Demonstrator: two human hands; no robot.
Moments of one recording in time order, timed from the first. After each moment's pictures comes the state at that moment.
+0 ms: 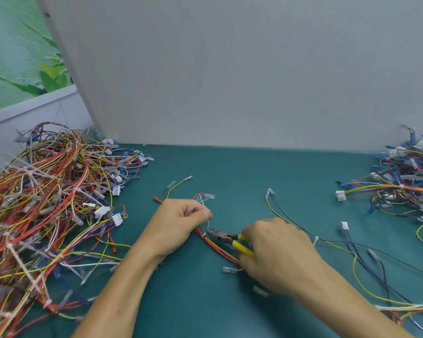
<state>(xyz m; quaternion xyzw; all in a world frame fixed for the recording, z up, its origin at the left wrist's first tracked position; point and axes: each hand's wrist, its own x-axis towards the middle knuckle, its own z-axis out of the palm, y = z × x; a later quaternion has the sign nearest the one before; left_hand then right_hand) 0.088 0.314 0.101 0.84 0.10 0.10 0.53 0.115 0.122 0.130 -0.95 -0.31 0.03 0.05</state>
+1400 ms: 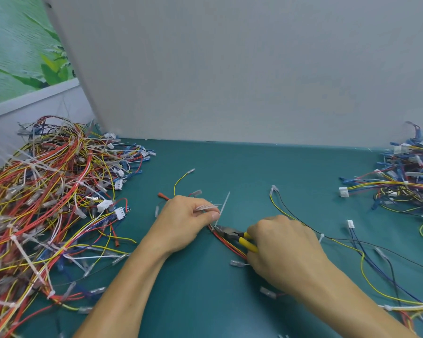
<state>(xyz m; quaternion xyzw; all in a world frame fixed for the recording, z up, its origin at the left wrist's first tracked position) 0.090 0.313 0.095 0.88 0.07 0.07 0.46 0.114 0.119 0.129 -0.95 -0.31 0.03 -0.01</state>
